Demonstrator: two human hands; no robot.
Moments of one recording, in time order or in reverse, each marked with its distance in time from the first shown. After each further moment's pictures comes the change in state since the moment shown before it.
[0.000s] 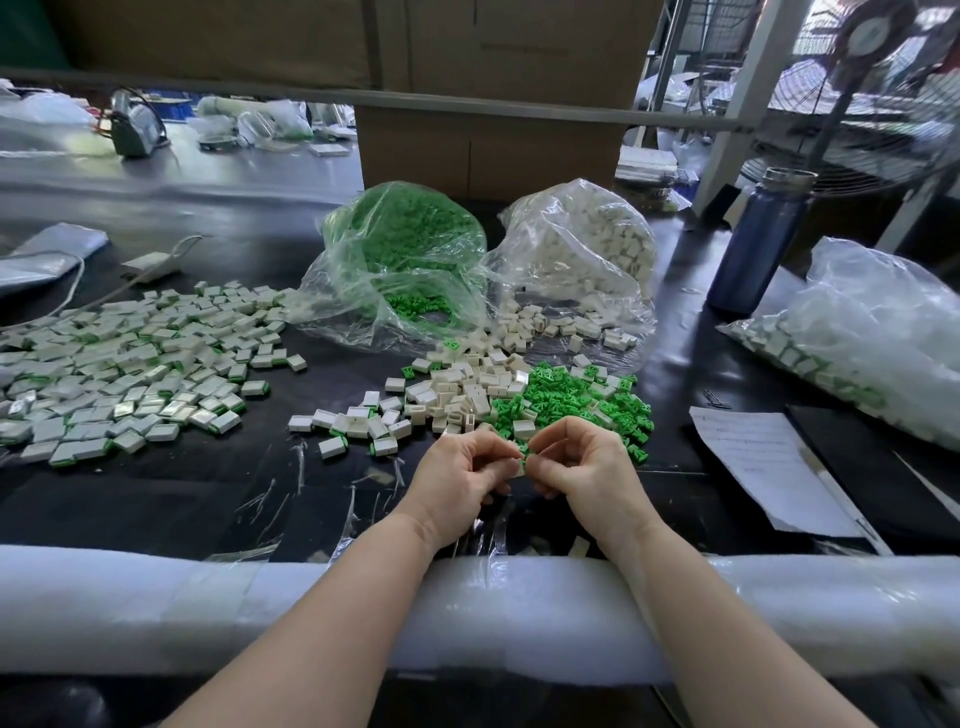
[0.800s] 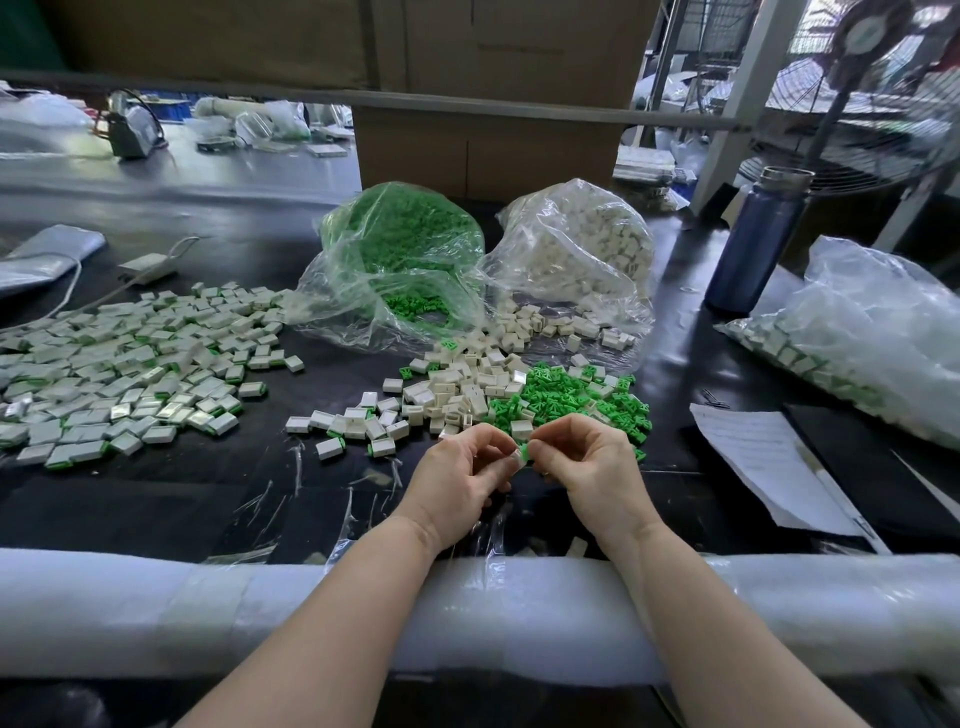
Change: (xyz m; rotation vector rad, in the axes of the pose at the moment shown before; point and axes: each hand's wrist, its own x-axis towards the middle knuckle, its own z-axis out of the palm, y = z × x) left_hand 0.003 -0.006 0.001 0.054 0.004 0.033; right_hand 0.002 -0.001 0.002 0.018 0.107 -0.061
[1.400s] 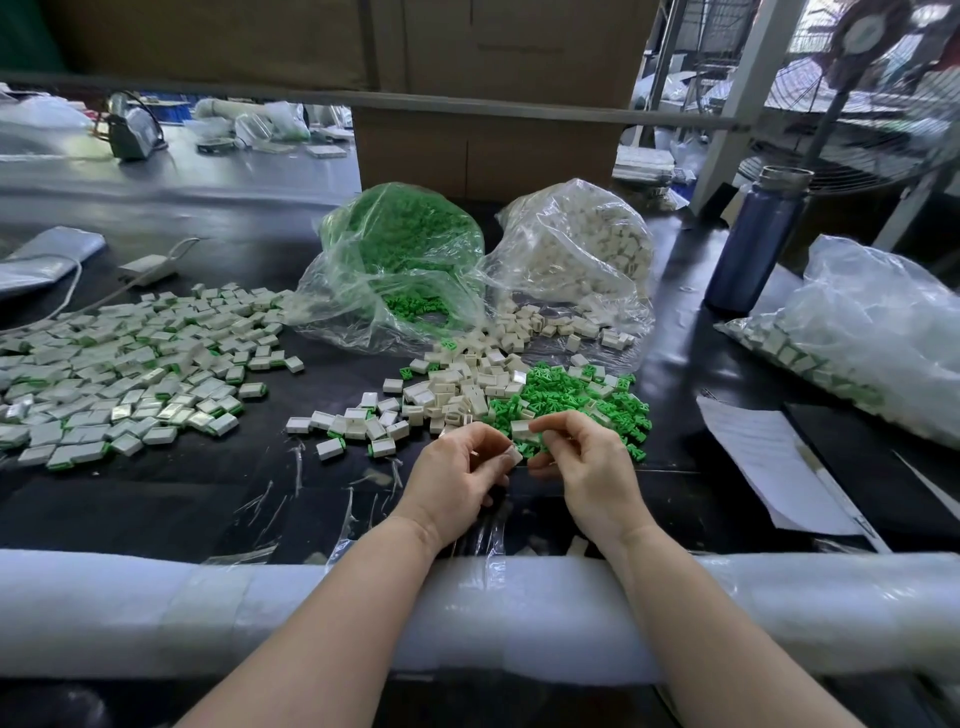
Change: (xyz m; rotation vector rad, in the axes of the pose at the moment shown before) left_hand 0.000 0.003 0.001 0.008 0.069 -0.004; right_hand 0.001 0.004 0.002 -0.119 0.020 -0.039
